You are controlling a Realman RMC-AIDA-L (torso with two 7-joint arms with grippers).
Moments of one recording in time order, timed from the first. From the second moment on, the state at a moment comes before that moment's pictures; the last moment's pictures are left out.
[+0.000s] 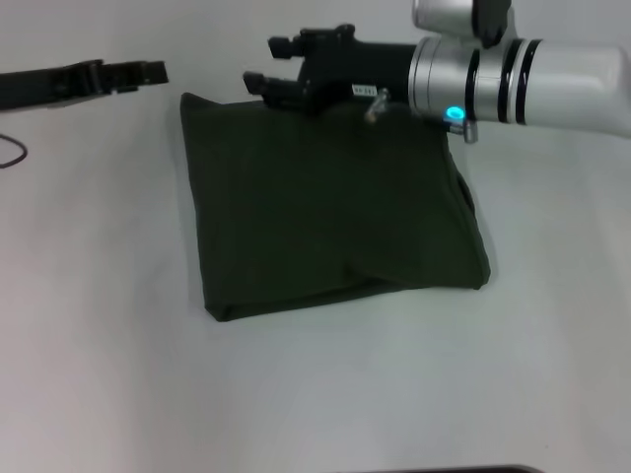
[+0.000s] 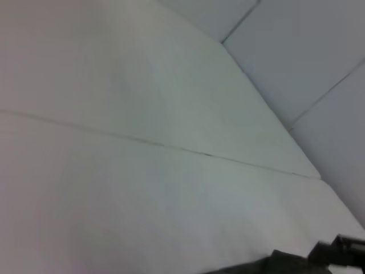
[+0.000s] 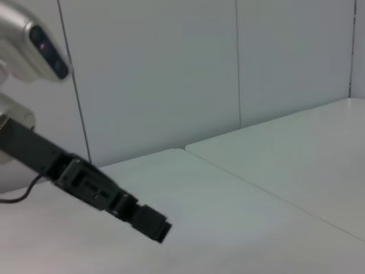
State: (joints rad) left arm -0.60 -2.03 0.64 0.73 2.11 1.34 -2.12; right arm 0.94 2.11 -0.81 -0.14 -1.70 -0.99 1.04
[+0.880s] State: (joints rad) left arm -0.64 -2.07 0.68 0.73 2.11 1.25 -2.03; right arm 1.06 2.11 -0.99 -0.02 -1.70 -0.63 1.14
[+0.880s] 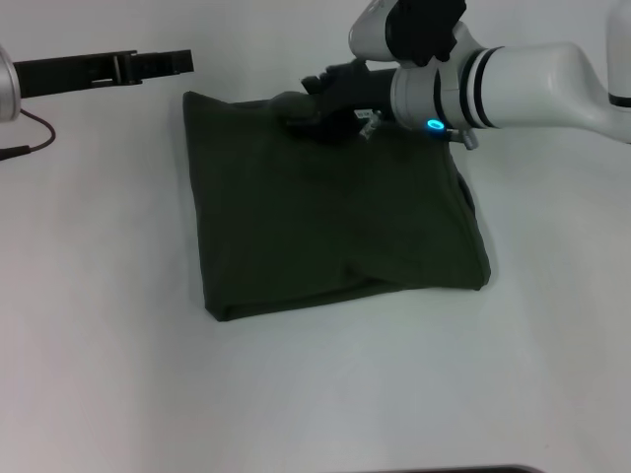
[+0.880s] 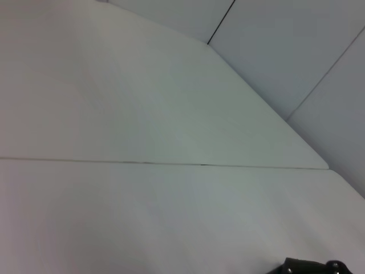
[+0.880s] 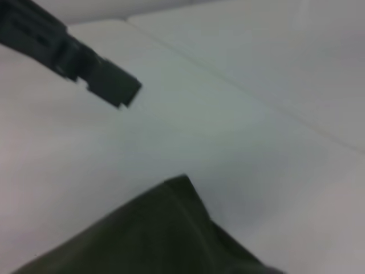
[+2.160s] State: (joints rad) left arm -0.62 -2.06 0.67 0.73 2.10 1.26 -2.04; right arm 0.76 2.09 -1.27 -0.61 -2.00 -0.88 1.96
